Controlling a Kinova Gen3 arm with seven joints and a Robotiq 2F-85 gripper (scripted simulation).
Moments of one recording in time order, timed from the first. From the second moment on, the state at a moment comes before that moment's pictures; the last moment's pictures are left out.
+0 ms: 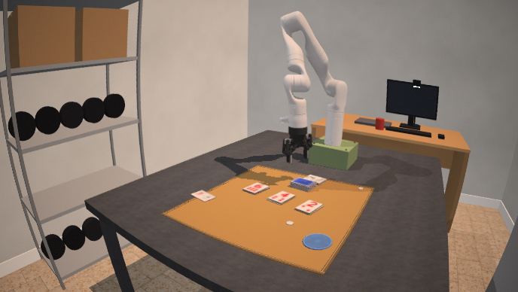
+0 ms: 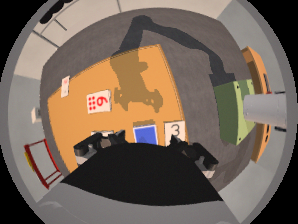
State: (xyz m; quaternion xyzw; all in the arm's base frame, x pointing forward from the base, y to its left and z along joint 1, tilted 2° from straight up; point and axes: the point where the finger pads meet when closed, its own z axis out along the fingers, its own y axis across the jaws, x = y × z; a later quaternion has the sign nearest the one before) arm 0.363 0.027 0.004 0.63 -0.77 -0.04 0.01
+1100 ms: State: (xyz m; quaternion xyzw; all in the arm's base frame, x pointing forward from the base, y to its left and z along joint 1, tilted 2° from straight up) arm 0.368 0.052 0.001 0.69 -0.72 -0.02 0.00
